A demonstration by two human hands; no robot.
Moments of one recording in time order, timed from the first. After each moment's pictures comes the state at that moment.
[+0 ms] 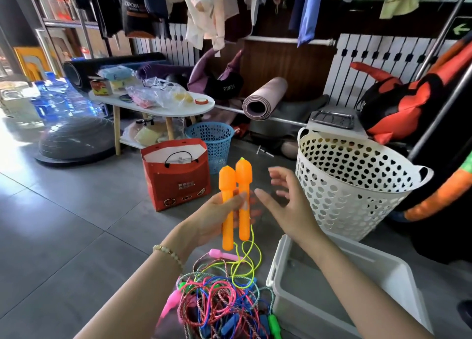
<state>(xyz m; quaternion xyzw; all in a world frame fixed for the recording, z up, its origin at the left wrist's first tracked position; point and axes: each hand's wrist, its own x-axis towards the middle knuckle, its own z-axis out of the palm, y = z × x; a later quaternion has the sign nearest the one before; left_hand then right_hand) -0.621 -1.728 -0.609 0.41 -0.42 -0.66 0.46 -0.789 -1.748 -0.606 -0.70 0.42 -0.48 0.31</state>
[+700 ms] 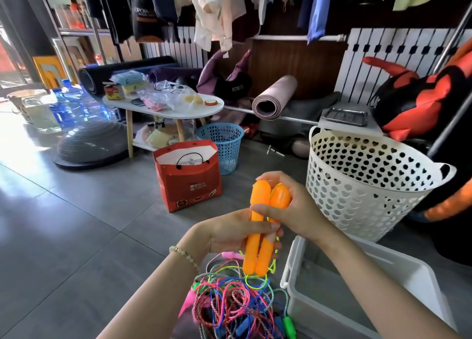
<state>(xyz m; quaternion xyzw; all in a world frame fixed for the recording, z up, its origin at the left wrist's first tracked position) -0.622 -1.712 -0.594 0.34 -0.50 -0.76 0.25 -0.781 -1.751 -0.590 -0.75 0.36 -0.40 0.39</state>
